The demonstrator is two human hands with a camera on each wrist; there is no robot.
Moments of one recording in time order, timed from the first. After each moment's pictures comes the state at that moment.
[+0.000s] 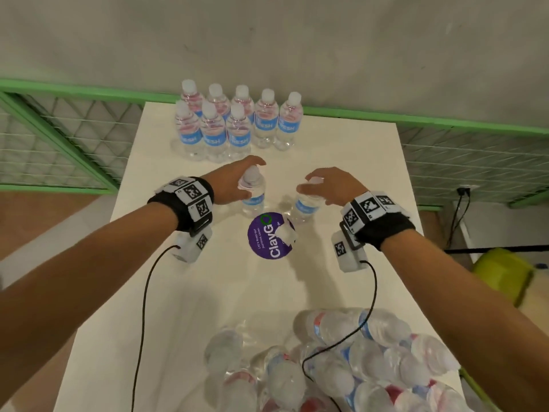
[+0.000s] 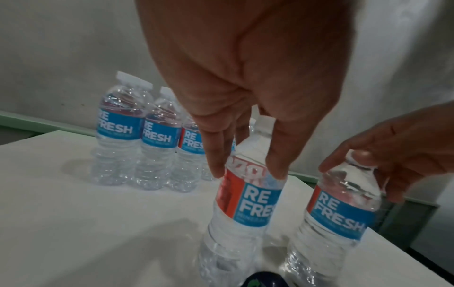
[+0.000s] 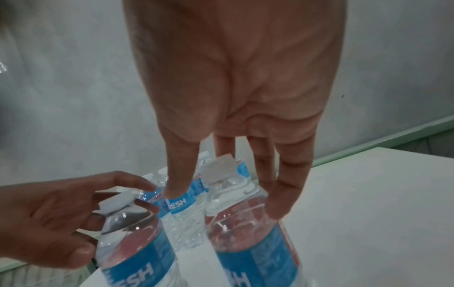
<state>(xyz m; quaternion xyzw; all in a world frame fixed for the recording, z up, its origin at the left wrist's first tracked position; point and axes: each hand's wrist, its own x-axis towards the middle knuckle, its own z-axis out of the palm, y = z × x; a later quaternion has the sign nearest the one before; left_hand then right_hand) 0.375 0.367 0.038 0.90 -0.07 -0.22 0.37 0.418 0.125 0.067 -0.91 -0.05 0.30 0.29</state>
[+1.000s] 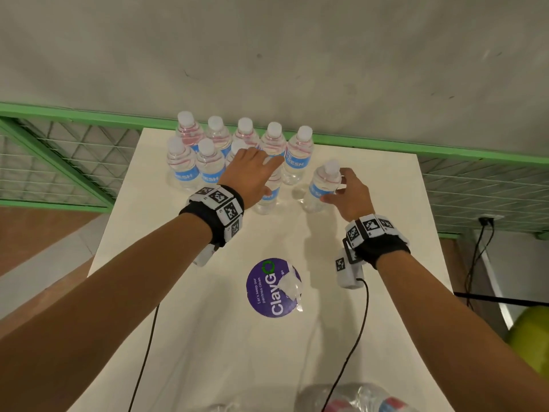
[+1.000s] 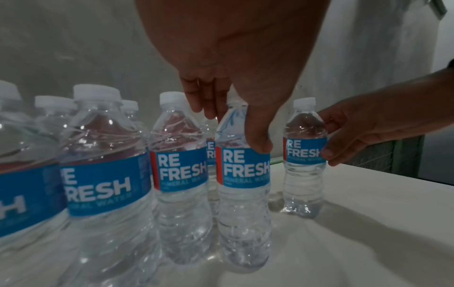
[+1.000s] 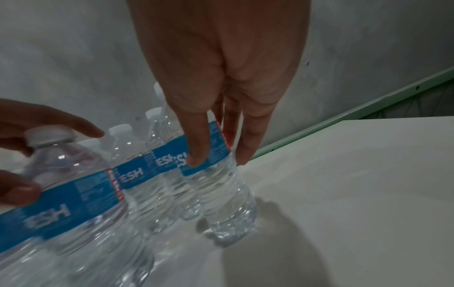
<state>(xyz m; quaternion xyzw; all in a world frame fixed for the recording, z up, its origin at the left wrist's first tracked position) 0.481 0.352 0.028 0.99 -0.12 -0.03 0.04 0.524 0.124 -0.004 -0.89 0.01 0.13 0.44</state>
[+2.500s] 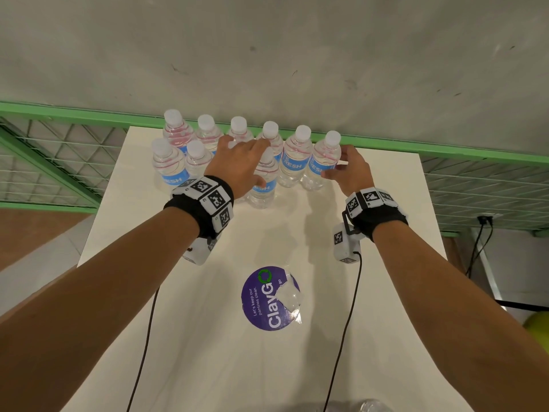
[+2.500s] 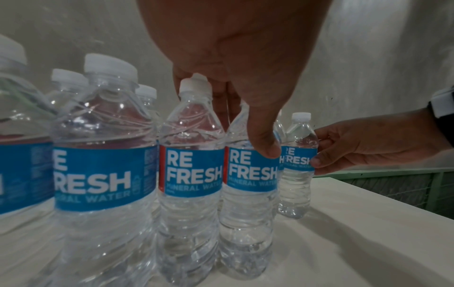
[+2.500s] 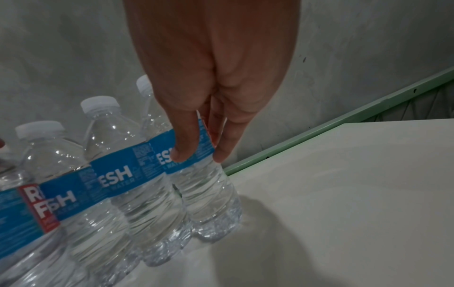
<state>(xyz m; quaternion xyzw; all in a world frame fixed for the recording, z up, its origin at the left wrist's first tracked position) 0.508 0.364 0.028 0.99 -0.06 -0.03 0.08 0.590 0.134 -0.016 -0.89 0.01 0.11 0.45</state>
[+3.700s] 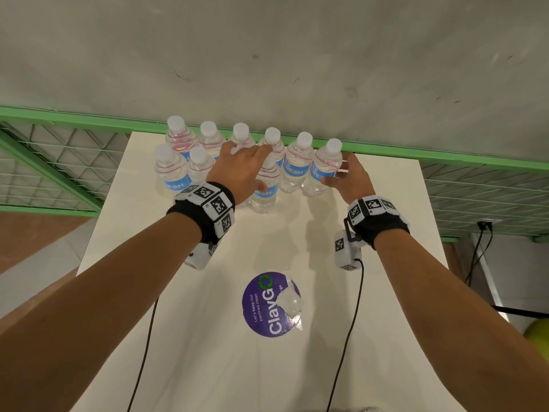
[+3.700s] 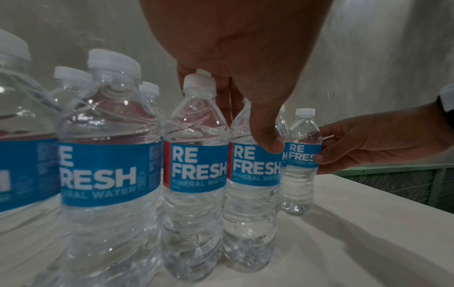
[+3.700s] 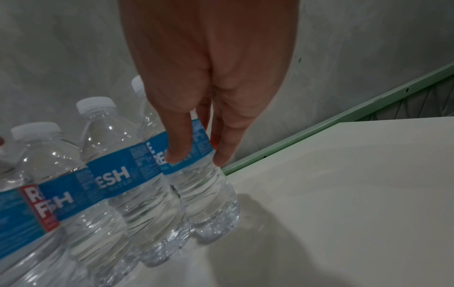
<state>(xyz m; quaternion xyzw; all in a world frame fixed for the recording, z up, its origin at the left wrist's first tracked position) 0.507 0.365 0.031 0.99 -0.07 -0.04 0.08 0.589 0.134 -0.018 -0.88 0.02 0.13 0.46</state>
